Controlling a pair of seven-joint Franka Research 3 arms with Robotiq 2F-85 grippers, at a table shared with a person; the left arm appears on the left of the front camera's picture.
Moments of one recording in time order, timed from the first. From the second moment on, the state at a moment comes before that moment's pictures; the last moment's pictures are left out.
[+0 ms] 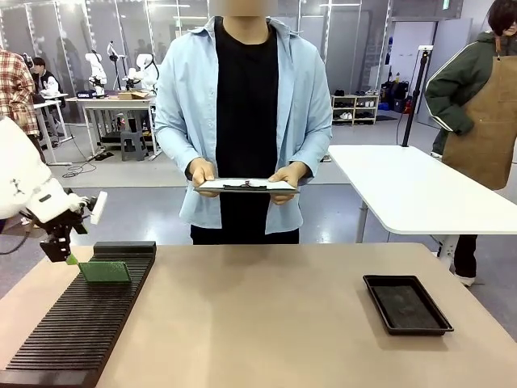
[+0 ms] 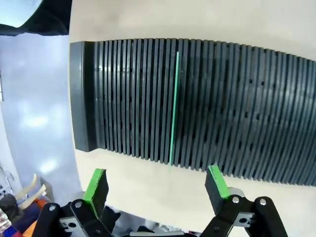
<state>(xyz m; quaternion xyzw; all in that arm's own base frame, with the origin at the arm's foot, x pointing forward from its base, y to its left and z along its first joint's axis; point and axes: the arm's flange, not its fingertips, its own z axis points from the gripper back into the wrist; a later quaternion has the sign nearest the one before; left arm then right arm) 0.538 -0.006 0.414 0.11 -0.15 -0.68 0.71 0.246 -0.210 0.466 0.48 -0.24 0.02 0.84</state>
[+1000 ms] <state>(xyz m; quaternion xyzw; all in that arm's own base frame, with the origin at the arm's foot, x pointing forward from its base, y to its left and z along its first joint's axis) 0.574 -0.010 0.352 0.06 -0.09 -0.69 0.72 0.246 -0.211 0.466 0.48 -0.24 0.02 0.84</state>
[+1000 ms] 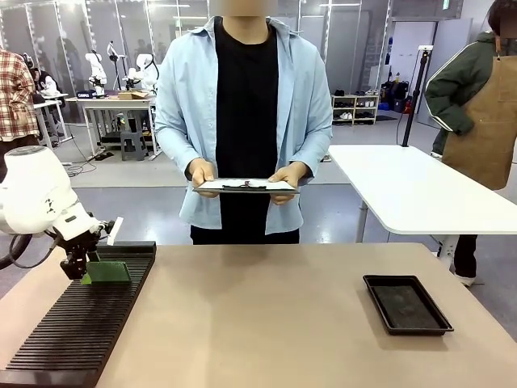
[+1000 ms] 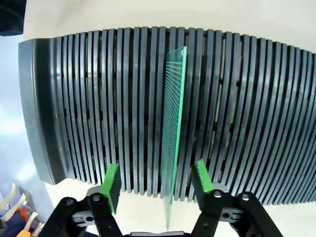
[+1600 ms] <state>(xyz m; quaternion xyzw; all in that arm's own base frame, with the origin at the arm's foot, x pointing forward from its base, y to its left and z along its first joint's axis) 0.572 -0.014 0.351 0.05 -0.08 -0.69 0.71 0.246 -0.211 0.466 0.48 -0.24 0.02 0.84</state>
